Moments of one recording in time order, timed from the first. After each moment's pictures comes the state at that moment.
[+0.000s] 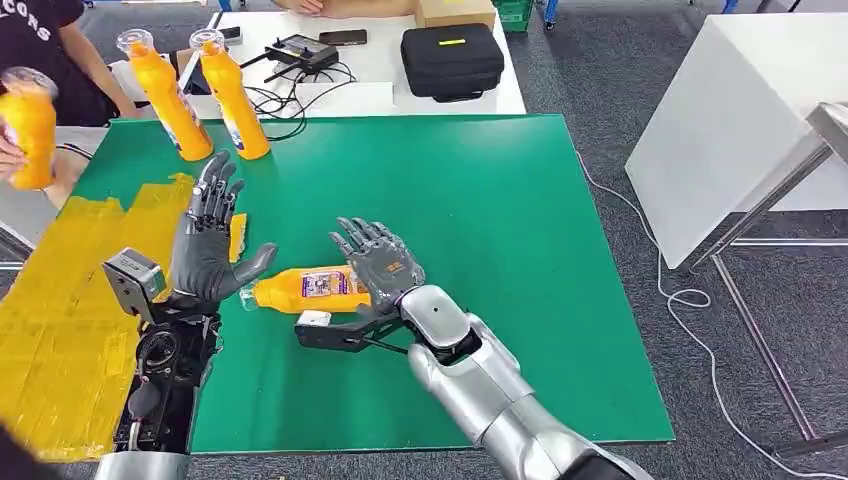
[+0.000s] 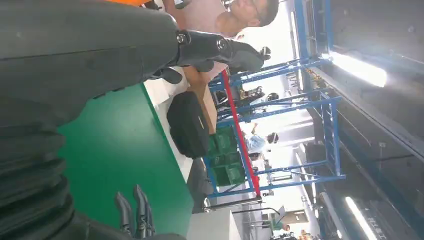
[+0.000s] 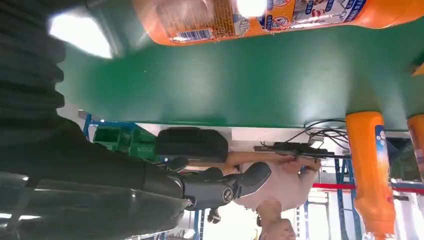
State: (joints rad) left arm -0.33 -0.11 0.06 -0.99 -0.20 -0.26 -0.64; right arm -0.56 0.31 0.54 -0.46 1.31 -0.15 -0.09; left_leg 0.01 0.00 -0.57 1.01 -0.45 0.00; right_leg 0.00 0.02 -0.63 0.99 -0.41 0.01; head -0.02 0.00
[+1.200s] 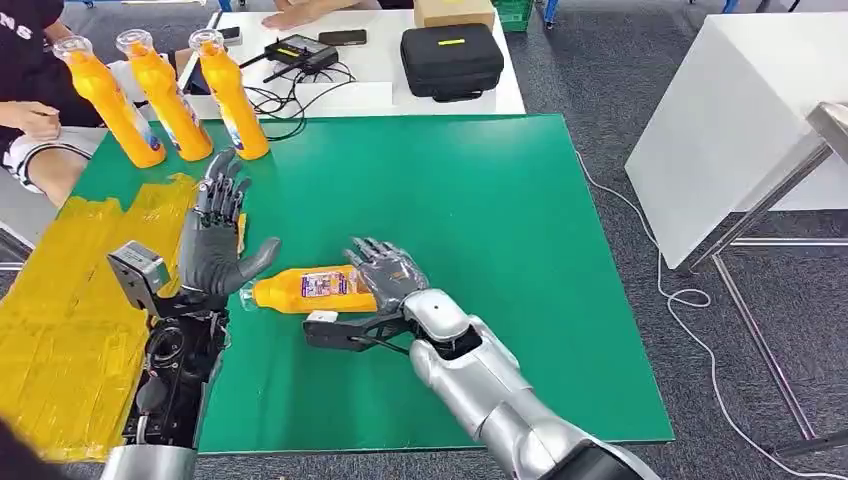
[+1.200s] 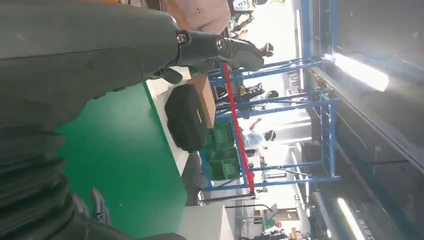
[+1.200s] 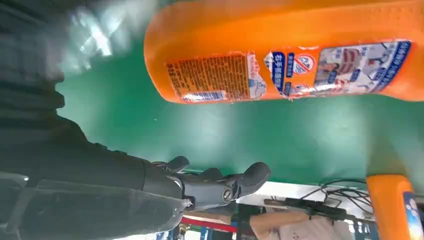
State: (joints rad) left arm -0.36 -0.13 0.05 -0.94 -0.16 -0.26 -0.64; right arm -0.60 0.32 0.52 -0.34 1.24 -0.04 -0.06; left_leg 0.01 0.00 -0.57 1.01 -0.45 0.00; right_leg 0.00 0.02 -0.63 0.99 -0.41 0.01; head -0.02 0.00
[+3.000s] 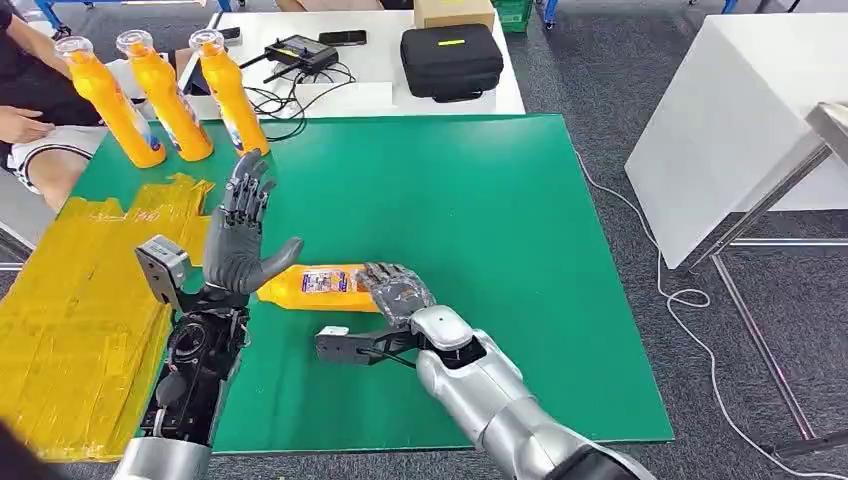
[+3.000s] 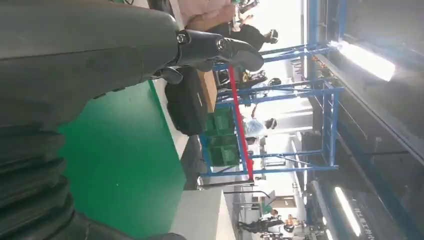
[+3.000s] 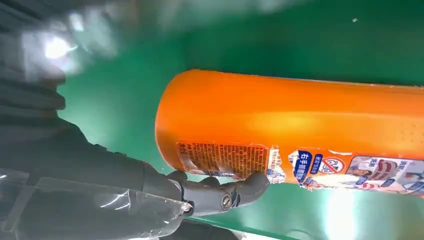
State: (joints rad) left arm -0.38 -0.16 0.00 -0.88 -0.13 -0.26 -0.64; right arm -0.57 0.32 0.49 -0.27 1.24 0.06 -0.05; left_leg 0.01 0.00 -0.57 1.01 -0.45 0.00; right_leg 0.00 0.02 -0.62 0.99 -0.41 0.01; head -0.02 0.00
